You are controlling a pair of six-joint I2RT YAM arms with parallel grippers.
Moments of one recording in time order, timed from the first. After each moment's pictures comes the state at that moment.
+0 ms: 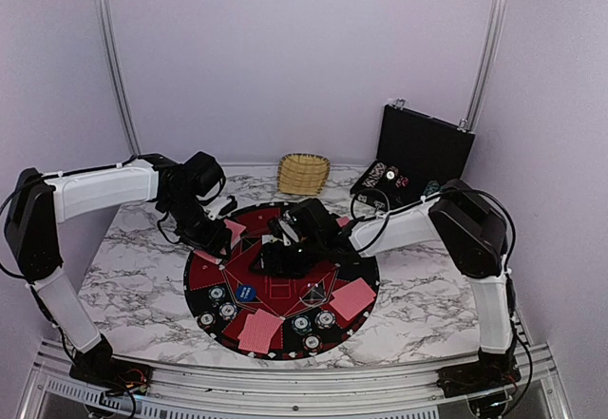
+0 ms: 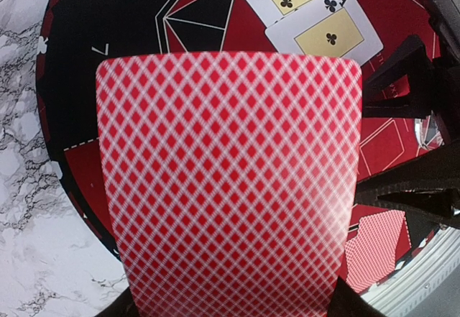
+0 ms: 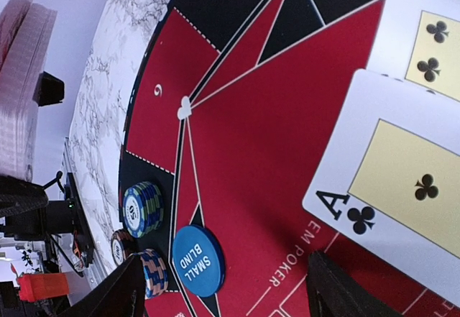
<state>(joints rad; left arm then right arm) -0.59 1.70 1.31 -0.93 0.12 -0.11 0.90 2.15 1.37 0.08 -0.45 0.73</state>
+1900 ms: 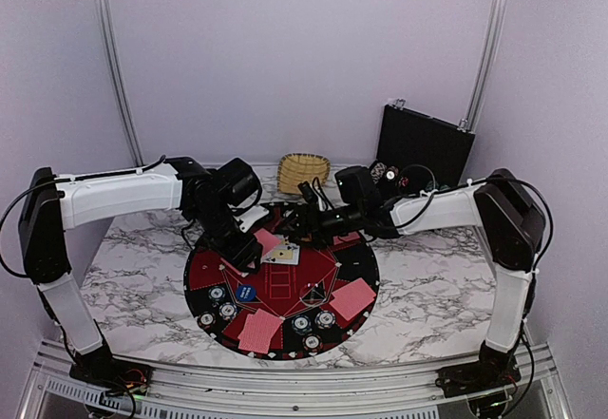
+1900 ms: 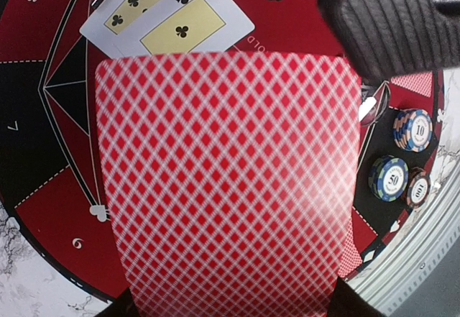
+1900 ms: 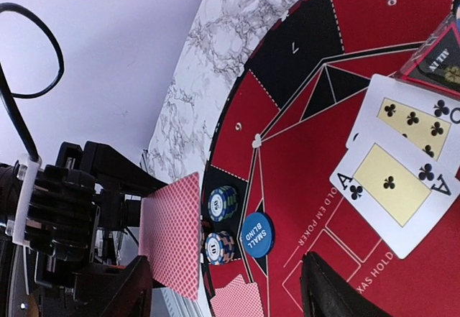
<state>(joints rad) -0.81 1.75 1.41 -0.95 0.11 -0.08 0.73 1.95 1.23 0.19 -0.71 0.77</state>
